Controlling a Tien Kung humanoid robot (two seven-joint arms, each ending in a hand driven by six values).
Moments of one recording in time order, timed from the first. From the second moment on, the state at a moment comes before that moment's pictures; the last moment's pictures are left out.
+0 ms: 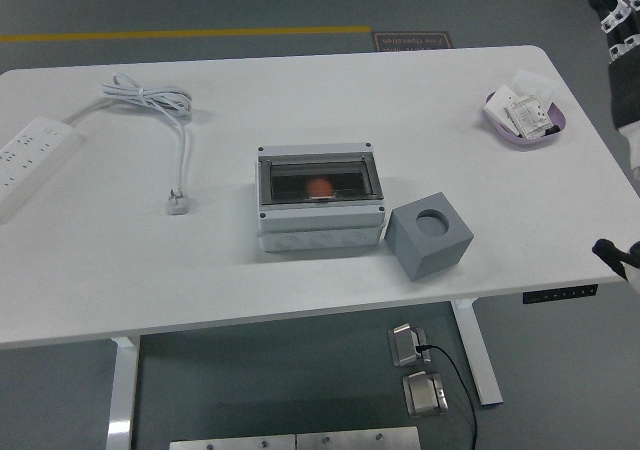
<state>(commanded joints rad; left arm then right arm) -0.03 0.20 -0.75 -0.22 0.61 -0.02 0.19 0.14 -0.49 1.40 1.70 -0.73 -0.24 0.37</state>
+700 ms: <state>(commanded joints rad) -0.03 0.20 -0.76 -0.22 0.62 -0.02 0.20 0.13 -0.48 1.42 1.71 -0.75 -0.26 0.37</state>
